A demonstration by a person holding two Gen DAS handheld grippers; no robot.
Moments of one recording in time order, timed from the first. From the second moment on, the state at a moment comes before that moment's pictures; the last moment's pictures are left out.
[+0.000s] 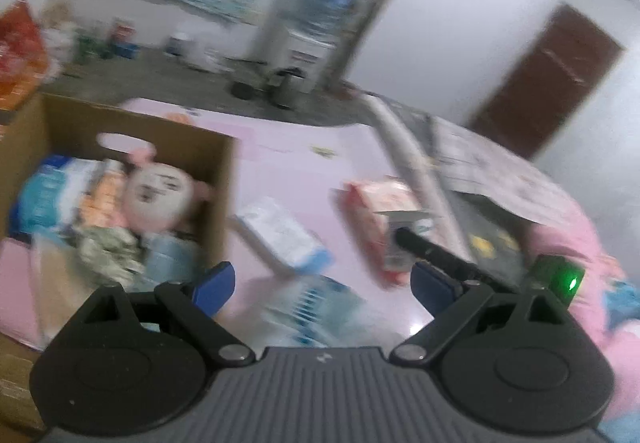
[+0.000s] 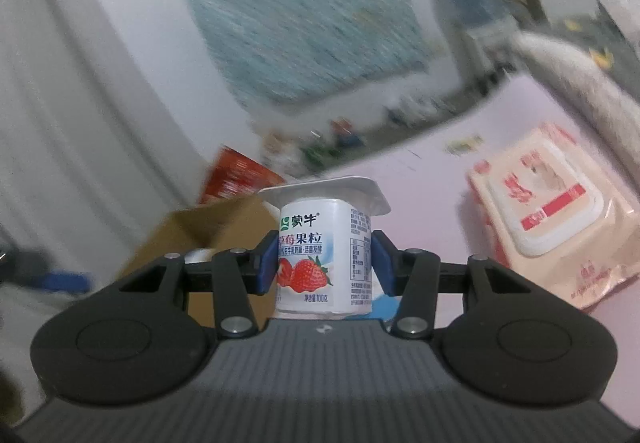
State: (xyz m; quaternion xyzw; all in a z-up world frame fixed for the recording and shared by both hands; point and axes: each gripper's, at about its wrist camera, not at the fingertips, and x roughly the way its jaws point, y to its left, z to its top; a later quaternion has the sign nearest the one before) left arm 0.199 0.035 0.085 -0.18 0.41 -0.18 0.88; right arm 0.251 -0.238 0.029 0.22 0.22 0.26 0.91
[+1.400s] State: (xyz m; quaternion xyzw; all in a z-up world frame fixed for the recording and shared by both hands) left arm 0.064 0.158 0.068 -0.20 0.41 -0.24 0.86; right arm 0.078 0.007 0.115 0.02 0.18 0.57 0.80
